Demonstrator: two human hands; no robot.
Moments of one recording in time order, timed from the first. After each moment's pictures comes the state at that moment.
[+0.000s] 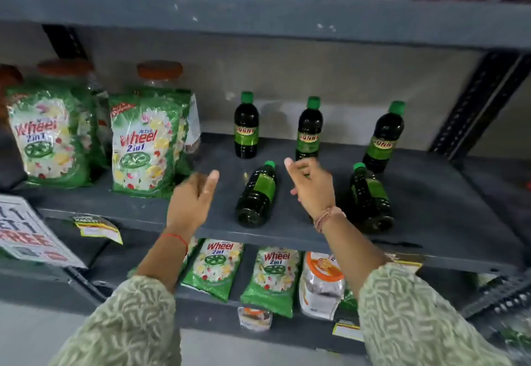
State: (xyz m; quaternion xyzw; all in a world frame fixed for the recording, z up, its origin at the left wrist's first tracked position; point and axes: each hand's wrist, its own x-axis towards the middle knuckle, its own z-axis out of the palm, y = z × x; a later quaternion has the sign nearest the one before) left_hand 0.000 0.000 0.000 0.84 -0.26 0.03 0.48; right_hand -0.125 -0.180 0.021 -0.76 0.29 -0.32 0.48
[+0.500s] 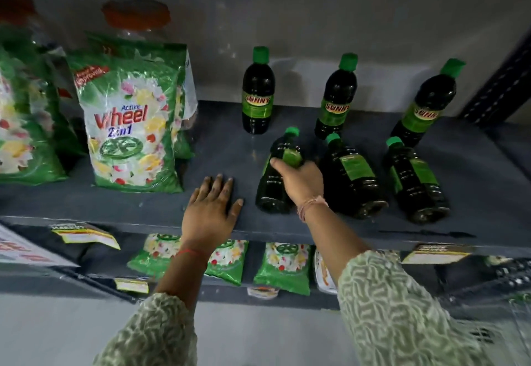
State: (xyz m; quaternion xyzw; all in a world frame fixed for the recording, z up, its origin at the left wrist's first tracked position) left_hand 0.054 -0.006 -0.084 0.90 -0.41 0.00 0.15; right_hand -0.033 -0.160 -0.032 -0.65 0.48 -0.24 0.53
